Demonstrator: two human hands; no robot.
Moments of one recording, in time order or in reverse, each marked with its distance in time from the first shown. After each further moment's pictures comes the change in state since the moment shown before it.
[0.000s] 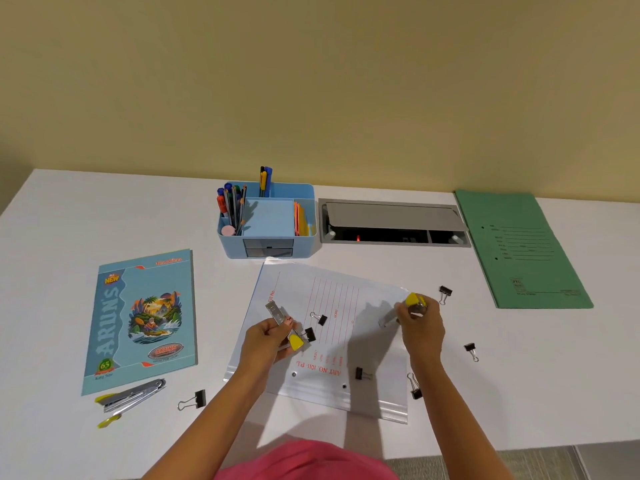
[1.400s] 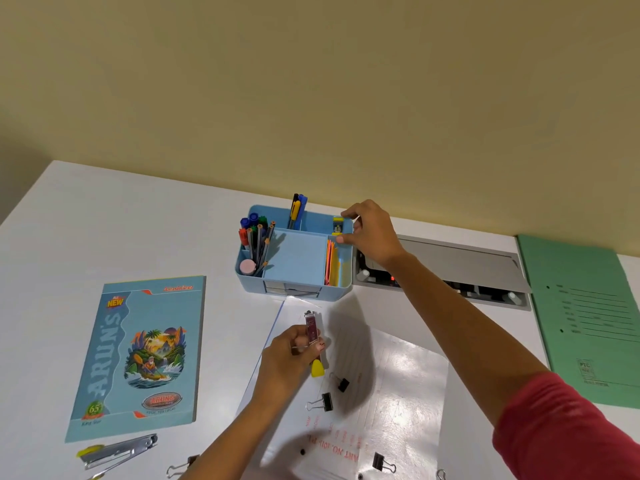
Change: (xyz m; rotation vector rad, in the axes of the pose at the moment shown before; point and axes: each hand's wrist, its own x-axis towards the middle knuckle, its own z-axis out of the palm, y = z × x) left_hand 0.062 0.056 0.014 0.399 0.069 0.182; right_hand 0.134 -0.199 0.181 -0.439 -0.583 -0.718
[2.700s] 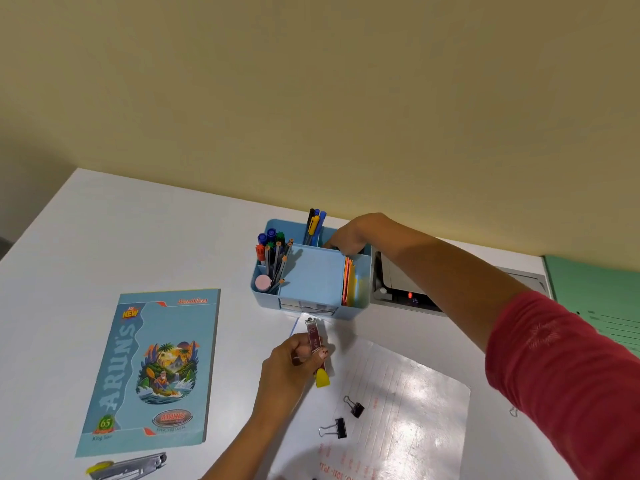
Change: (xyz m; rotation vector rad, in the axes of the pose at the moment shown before) left_hand 0.014 -0.003 -0.018 0.016 0.024 0.019; right_hand 0.078 -0.061 0.025 -1.012 -1.064 -0.122
